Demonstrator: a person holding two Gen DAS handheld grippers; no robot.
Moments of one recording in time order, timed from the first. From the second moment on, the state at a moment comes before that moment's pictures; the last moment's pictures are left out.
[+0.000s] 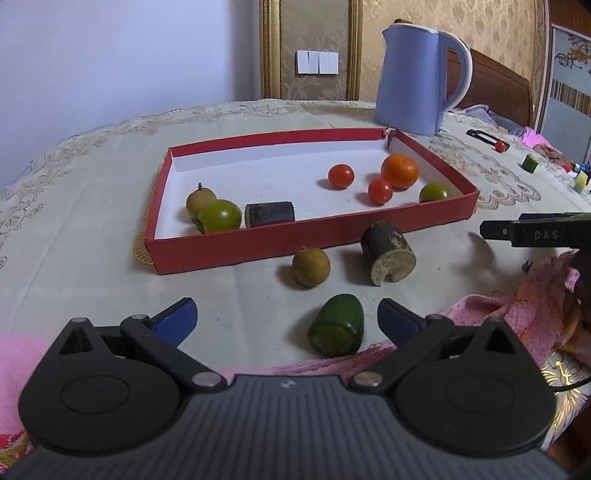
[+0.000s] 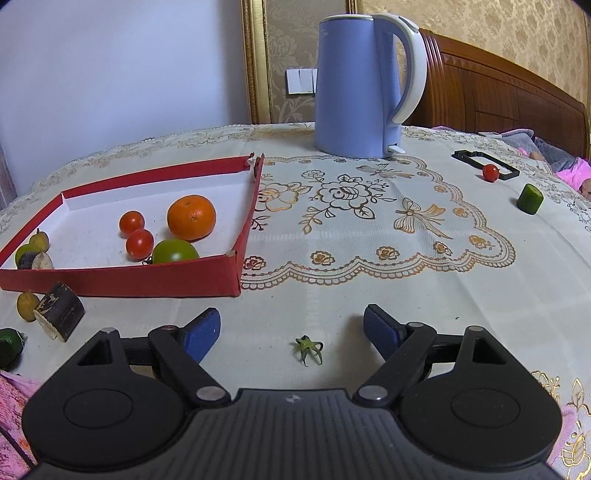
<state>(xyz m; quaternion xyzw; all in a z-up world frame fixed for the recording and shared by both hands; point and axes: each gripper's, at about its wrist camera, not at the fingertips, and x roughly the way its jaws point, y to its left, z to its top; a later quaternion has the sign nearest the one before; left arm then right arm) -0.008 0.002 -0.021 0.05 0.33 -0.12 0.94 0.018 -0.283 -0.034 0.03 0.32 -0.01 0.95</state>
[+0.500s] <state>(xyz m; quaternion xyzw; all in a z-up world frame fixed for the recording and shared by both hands) -0.018 -0.026 -0.018 0.09 0.34 -0.14 0.93 0.018 -0.282 -0.035 0.02 0.32 -0.01 0.95</state>
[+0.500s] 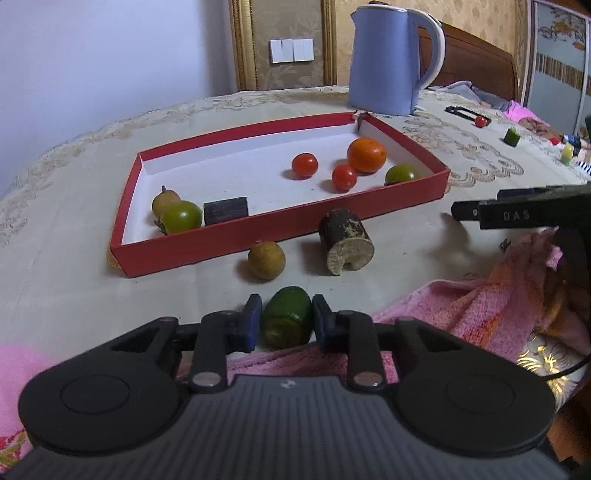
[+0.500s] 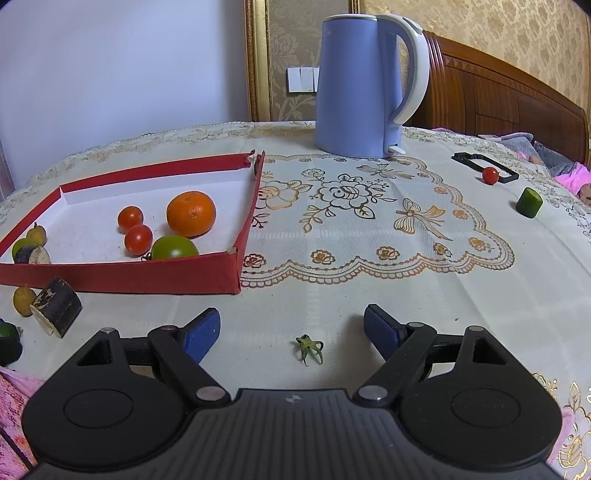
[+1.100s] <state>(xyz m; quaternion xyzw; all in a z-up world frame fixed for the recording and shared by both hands) 0.043 -0.038 0.032 0.08 0.25 -0.07 0.96 0.018 -0.282 -0.035 0.02 0.32 -0.01 0.95</state>
